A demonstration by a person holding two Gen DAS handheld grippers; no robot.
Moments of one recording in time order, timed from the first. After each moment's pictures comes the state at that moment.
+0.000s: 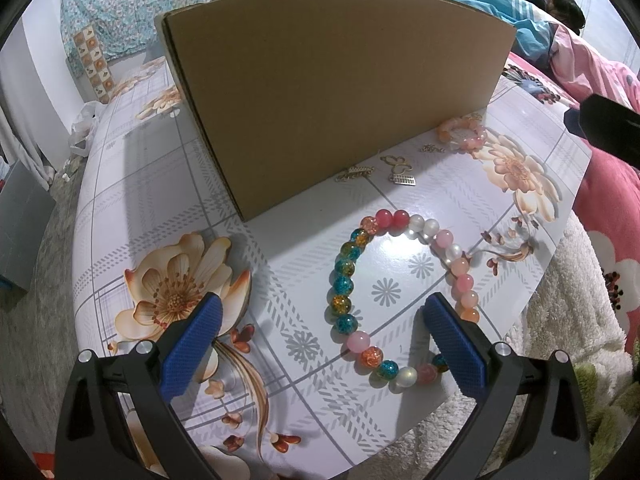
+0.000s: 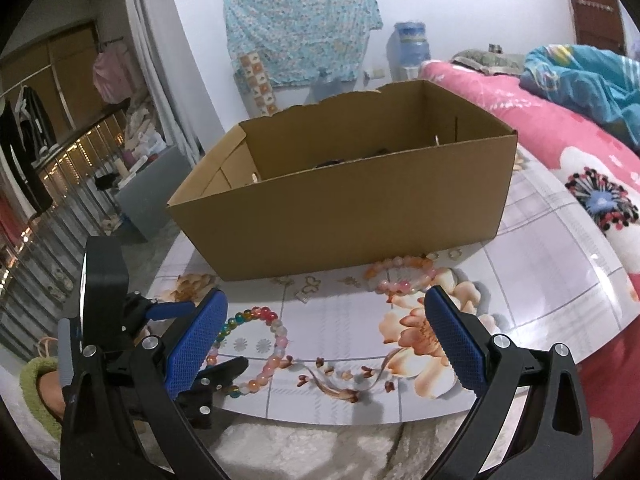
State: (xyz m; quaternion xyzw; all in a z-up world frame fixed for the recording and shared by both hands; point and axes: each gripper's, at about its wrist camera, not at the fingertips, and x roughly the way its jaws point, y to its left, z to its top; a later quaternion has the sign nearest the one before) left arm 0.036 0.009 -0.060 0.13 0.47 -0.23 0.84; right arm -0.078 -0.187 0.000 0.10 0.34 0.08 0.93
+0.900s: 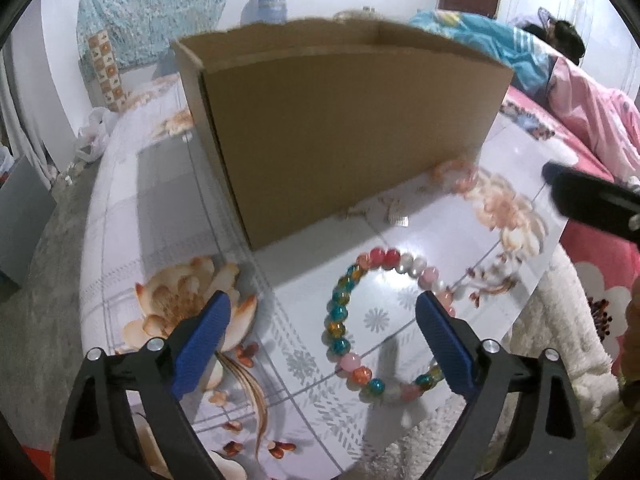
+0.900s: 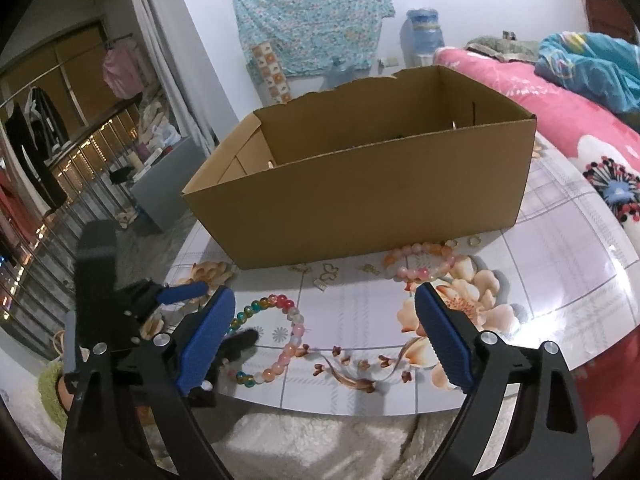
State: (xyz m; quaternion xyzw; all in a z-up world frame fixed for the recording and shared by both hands) left arm 0.032 0.019 -0.041 0.08 0.43 -0.24 0.87; right arm -0.076 -0.191 -0.004 0.11 0.36 0.11 0.92
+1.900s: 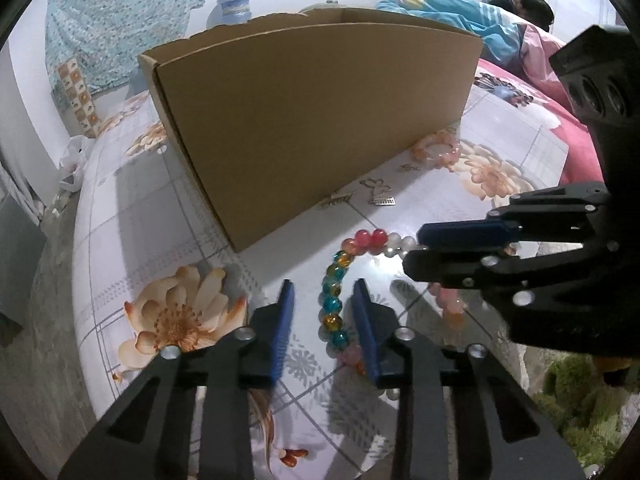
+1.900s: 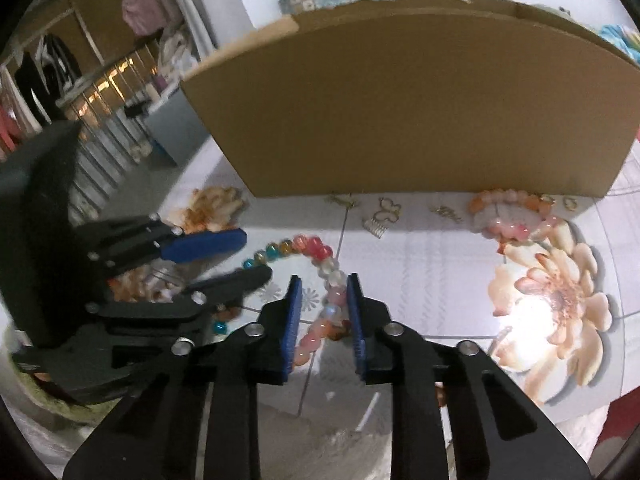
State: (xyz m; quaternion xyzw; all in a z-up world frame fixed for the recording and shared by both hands) left arm 0.031 0.011 -0.053 0.14 0.42 -0.28 0.85; right arm -0.047 -0.135 -0.055 0.03 0.45 0.17 0.88
